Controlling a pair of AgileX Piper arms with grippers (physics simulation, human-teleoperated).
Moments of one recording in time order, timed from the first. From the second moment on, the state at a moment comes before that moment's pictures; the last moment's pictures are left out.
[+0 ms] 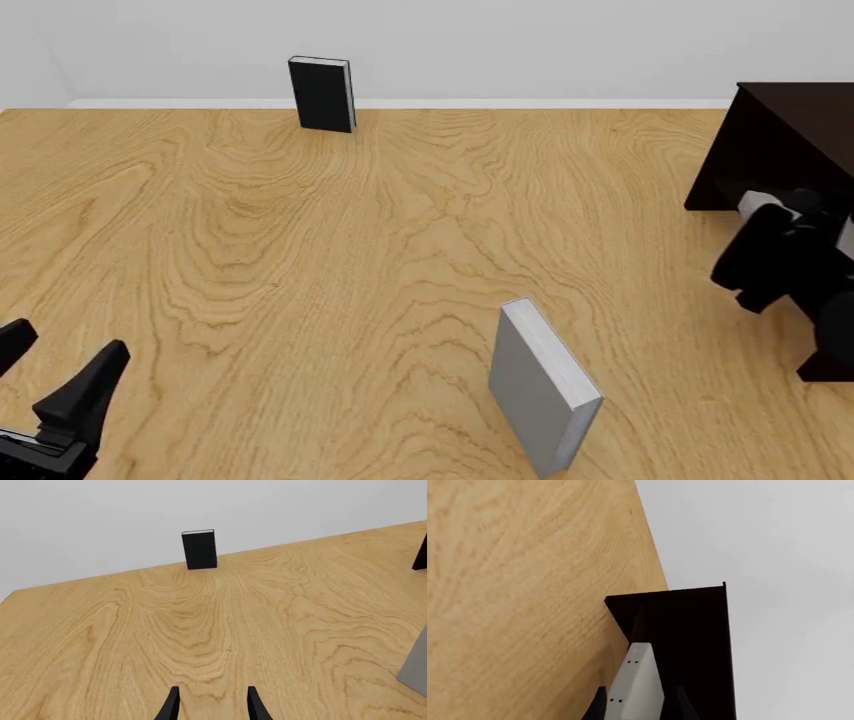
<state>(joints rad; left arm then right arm) -0.17 0.00 0.00 0.16 0.10 -0.23 1.63 -0.46 -0.80 -1.32</state>
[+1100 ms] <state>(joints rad) -0.17 0.00 0.00 0.16 0.10 -0.30 1.62 -0.43 -0.81 -1.31</state>
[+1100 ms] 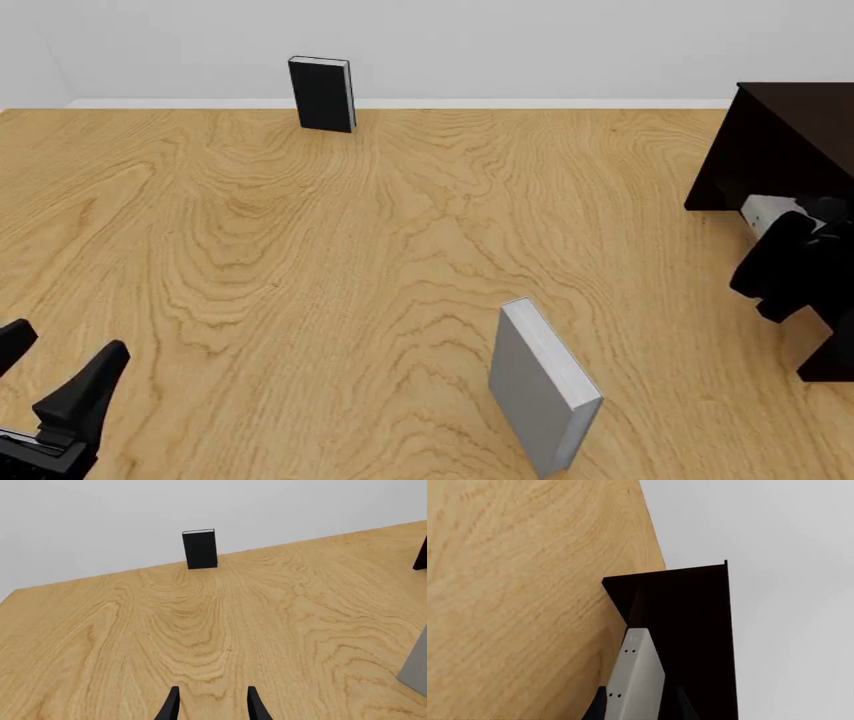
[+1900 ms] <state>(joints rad) -0.17 0.00 0.00 0.16 0.10 -0.22 1.63 -0.49 -0.78 -1.32</state>
